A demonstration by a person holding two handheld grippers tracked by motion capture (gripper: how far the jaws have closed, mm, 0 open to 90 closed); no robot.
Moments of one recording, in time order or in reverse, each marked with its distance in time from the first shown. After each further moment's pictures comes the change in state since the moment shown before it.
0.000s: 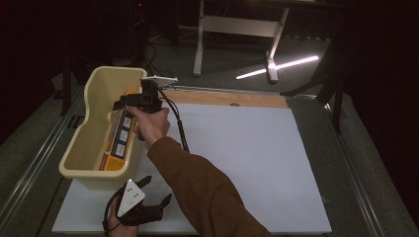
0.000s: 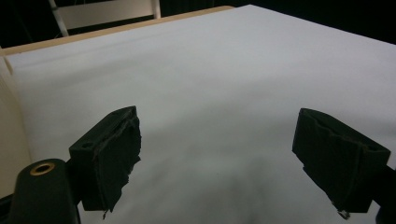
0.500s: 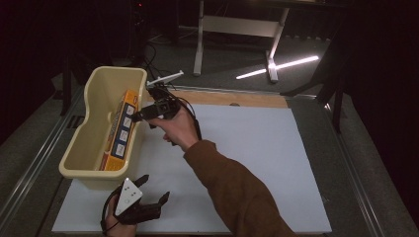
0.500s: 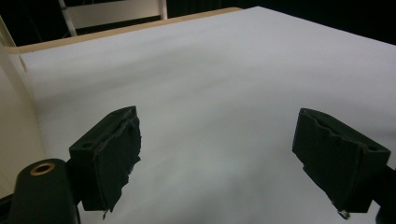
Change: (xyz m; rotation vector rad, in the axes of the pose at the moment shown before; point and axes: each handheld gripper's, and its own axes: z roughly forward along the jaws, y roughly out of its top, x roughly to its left) left arm 0.004 0.000 -0.001 0.001 0.021 -0.006; right arm -0.007 -0.016 -0.053 0.068 -0.157 -0.511
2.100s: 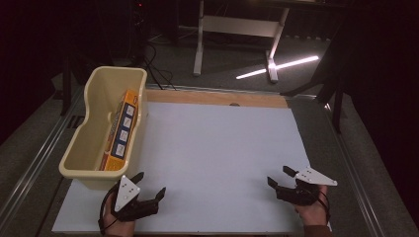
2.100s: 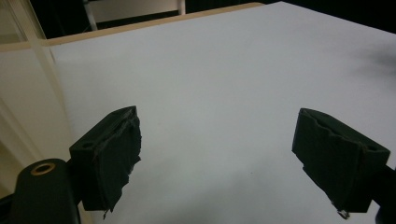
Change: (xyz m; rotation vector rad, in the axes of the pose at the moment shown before) left arm 0.008 0.001 0.000 0.019 0.073 -0.019; right arm -0.179 -0.333 -0.202 -0.387 -0.463 -0.186
